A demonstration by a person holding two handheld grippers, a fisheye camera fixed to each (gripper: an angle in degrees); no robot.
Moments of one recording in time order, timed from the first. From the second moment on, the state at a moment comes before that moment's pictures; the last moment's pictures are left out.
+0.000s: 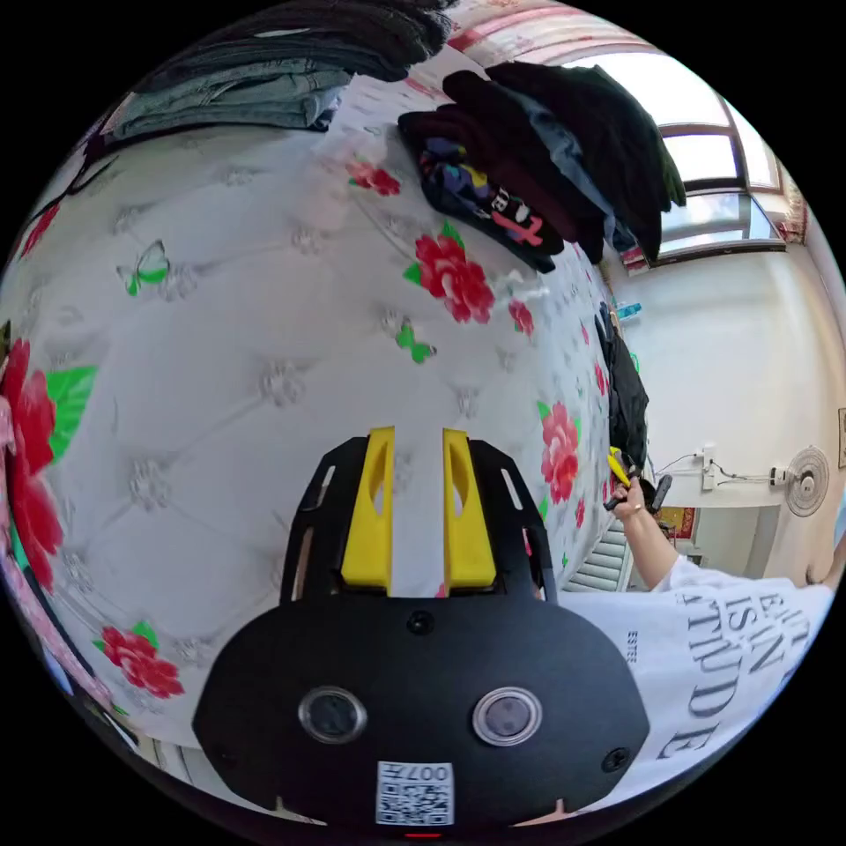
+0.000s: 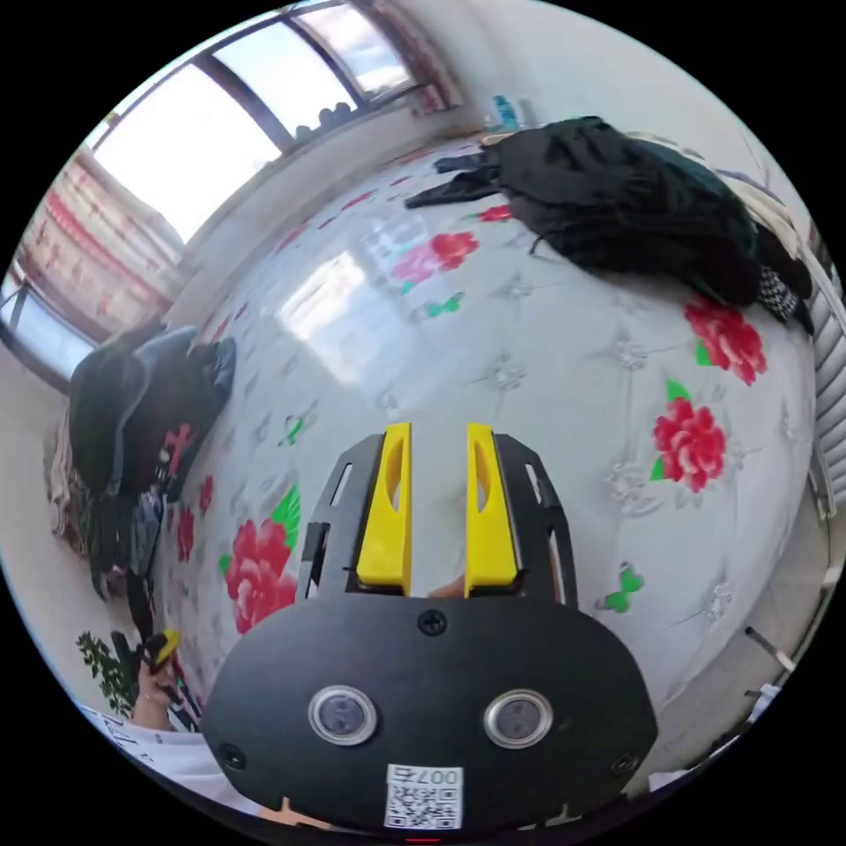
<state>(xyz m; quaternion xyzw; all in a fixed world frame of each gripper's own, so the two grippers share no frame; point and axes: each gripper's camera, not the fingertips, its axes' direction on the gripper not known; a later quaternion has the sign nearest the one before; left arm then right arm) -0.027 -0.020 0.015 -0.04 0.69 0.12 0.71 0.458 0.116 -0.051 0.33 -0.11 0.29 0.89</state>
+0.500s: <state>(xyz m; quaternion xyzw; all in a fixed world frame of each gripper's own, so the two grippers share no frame) 0.011 0.078 -0.081 -0.07 0.67 0.10 0.73 0.613 -0.016 -0.111 0.27 0.10 0.25 0.92</state>
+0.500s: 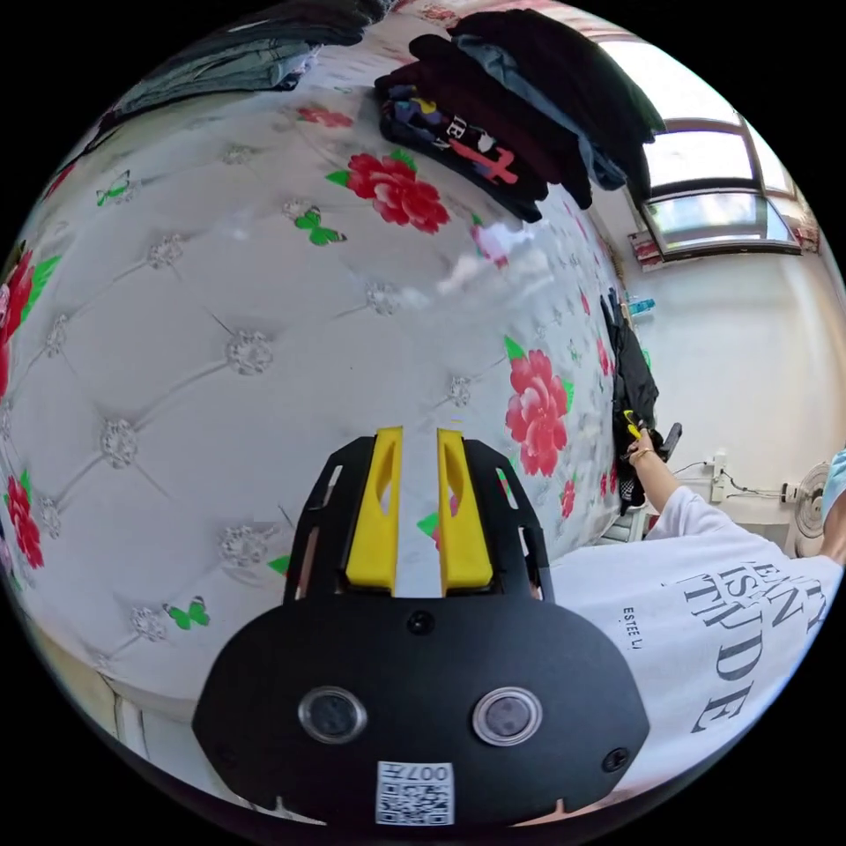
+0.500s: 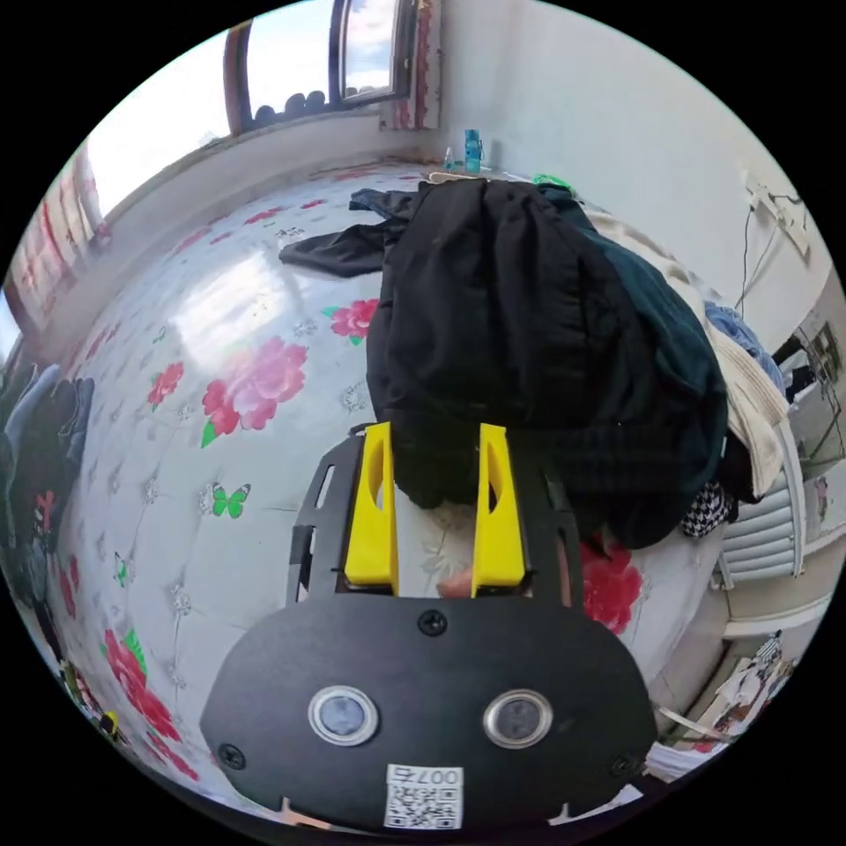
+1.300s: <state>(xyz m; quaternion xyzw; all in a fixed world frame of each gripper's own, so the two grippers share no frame) -0.160 0.199 -0.030 0.03 0.70 0.11 0.71 -0.033 0.151 -0.076 0.11 -0.44 -0.35 0.82</state>
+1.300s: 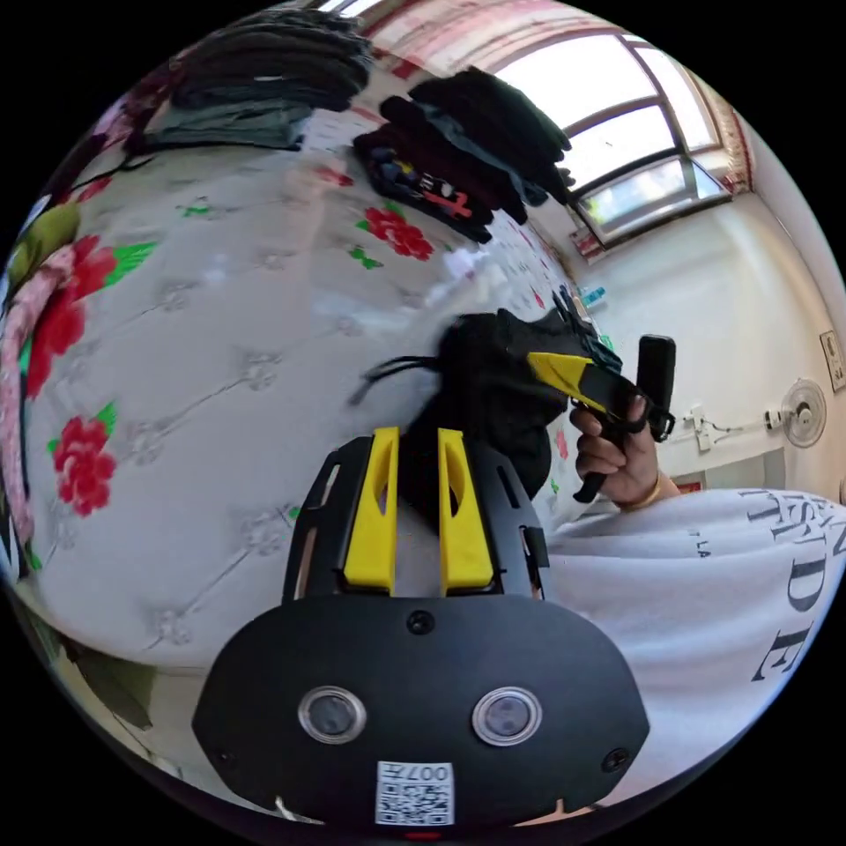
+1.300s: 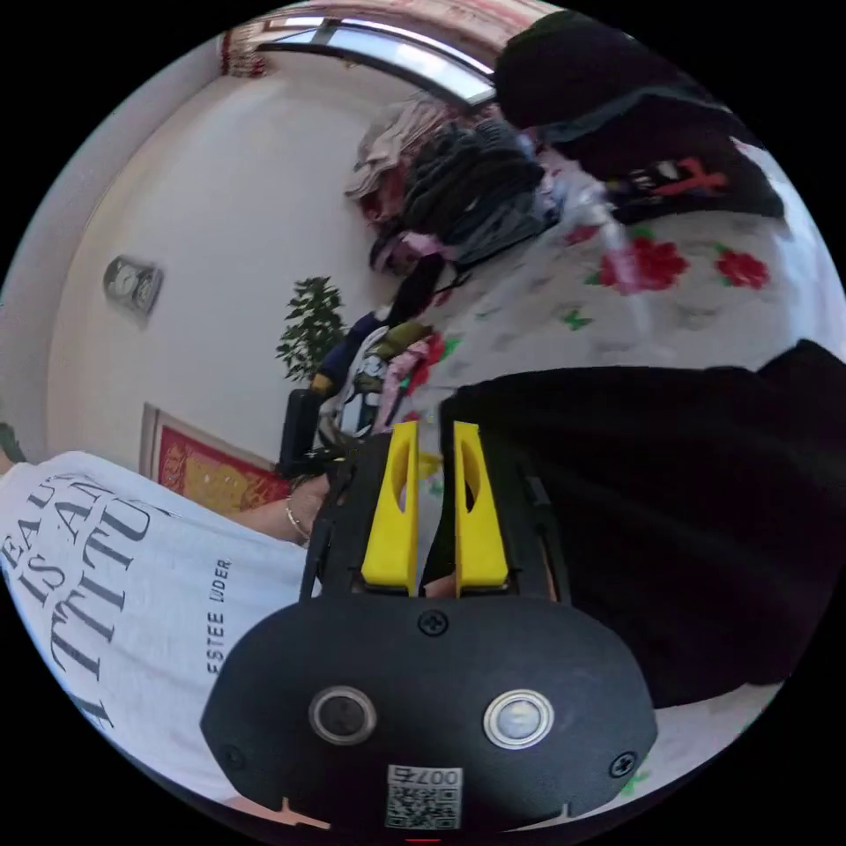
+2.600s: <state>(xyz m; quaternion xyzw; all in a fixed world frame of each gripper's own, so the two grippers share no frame) -0.418 0.237 0.003 0.12 0.66 0.00 0.74 0.482 0.137 -0.084 0.22 -0.34 0.25 0.88</state>
